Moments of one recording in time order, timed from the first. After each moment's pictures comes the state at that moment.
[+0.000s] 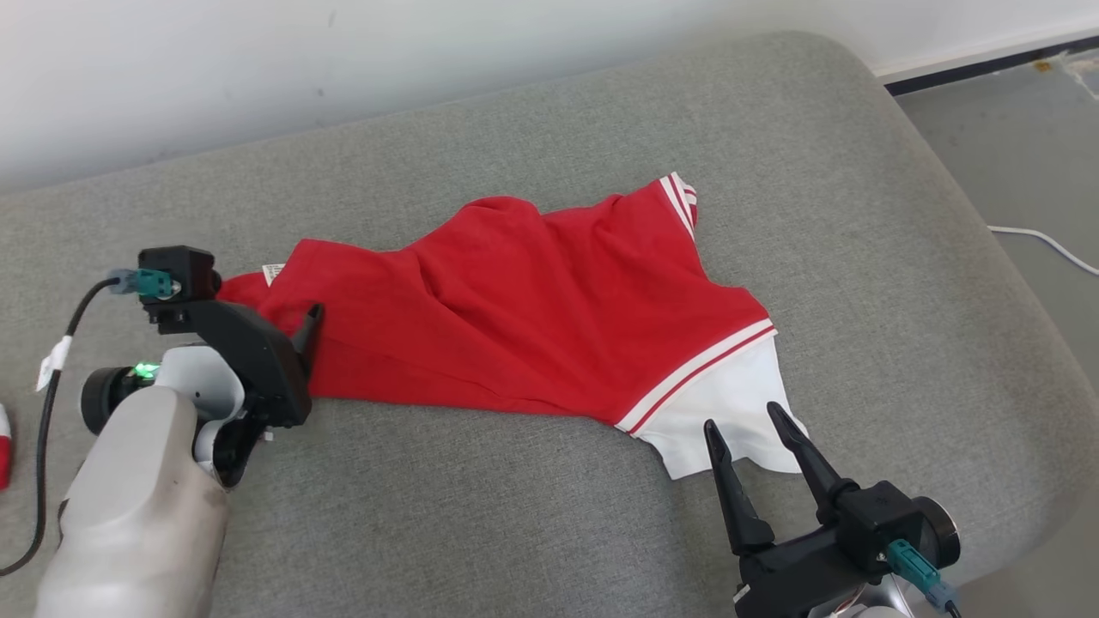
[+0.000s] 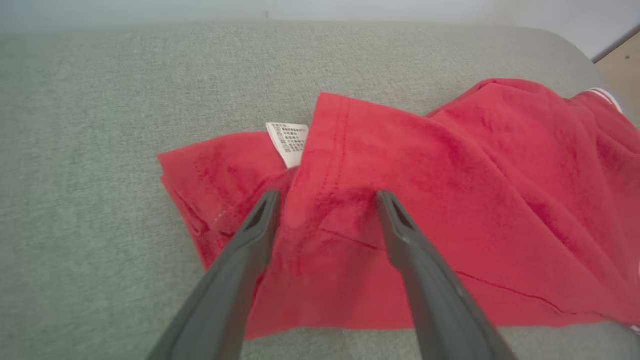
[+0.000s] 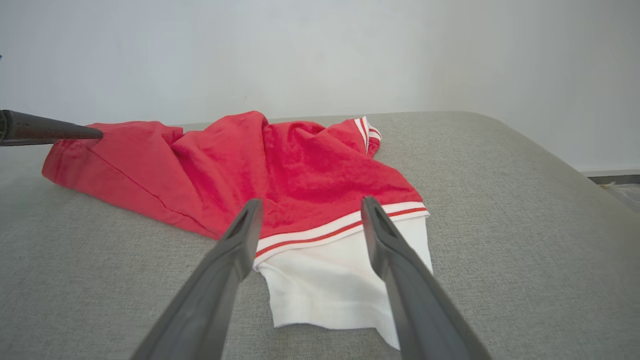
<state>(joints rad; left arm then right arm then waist) -0.81 0.22 -0.24 0.91 -0.51 -0.13 0.20 -0.14 -0.06 0.22 0.24 0.11 0.13 -0.23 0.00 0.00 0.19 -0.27</state>
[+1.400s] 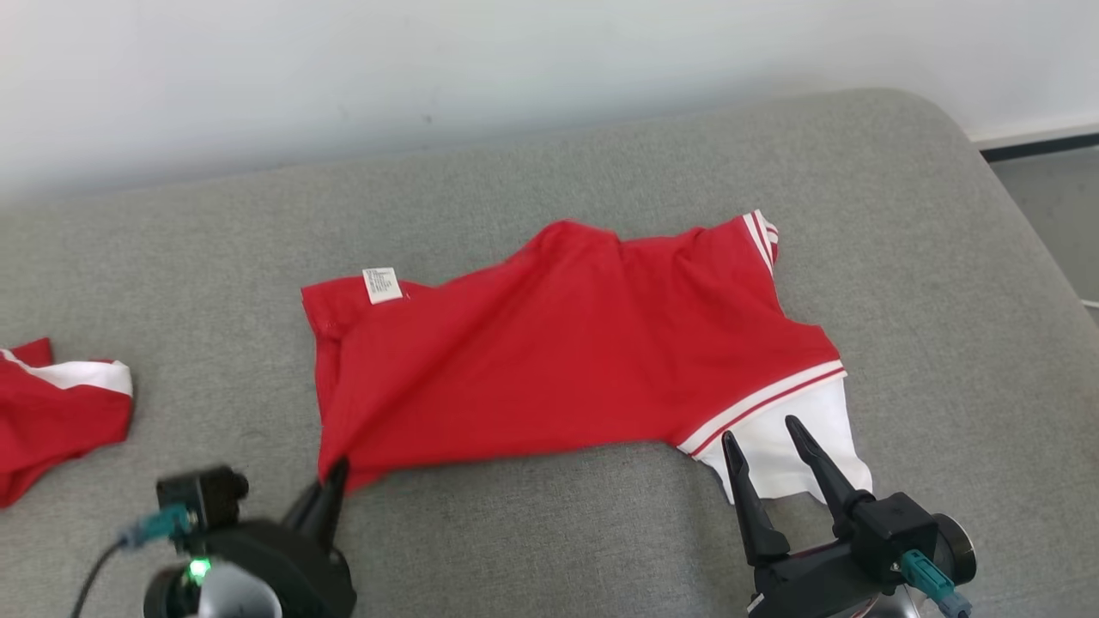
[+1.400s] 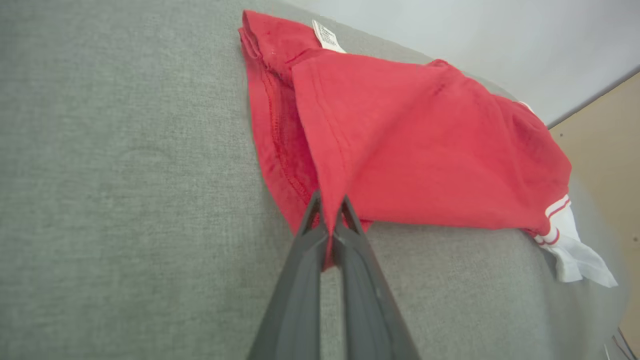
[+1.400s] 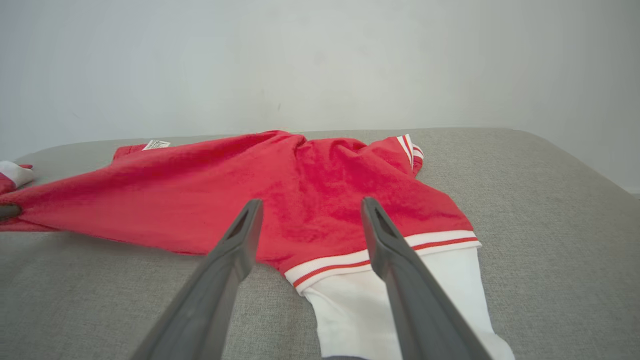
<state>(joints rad) -0.25 0.23 -0.23 0.33 -0.66 -0.07 0.07 -0.11 -0.05 0.18 0.24 0.10 0.13 -0.22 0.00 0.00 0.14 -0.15</state>
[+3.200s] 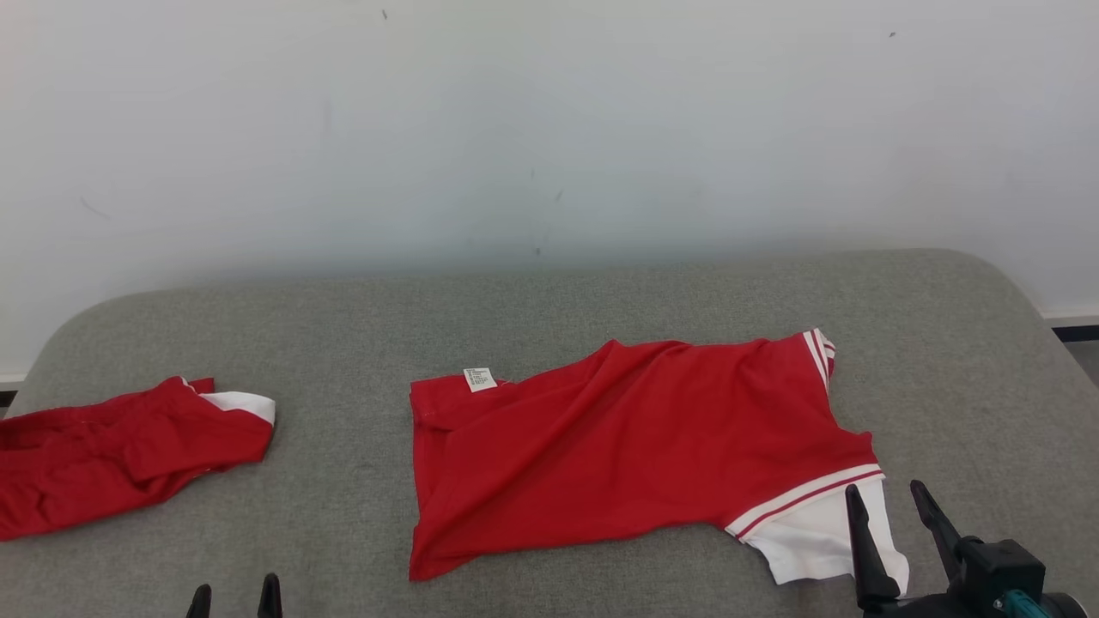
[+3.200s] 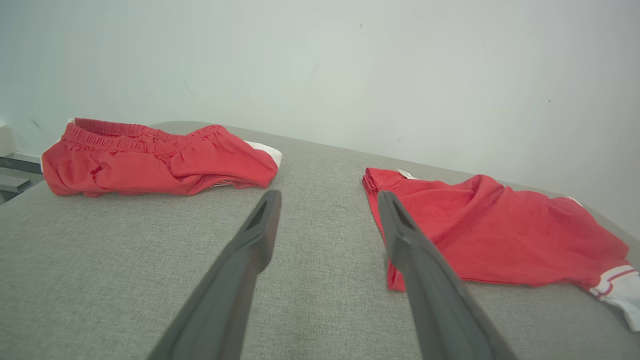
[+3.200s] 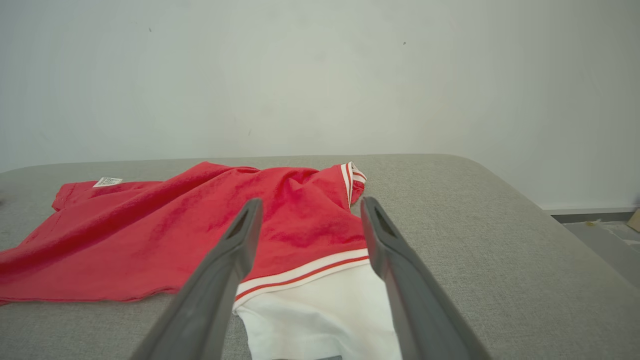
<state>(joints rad) 0.20 0.08 0.08 0.09 -0.28 -0.11 -0.26 -0.02 -0.10 -0.03 0.30 0.11 0.13 -0.20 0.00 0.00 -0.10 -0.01</state>
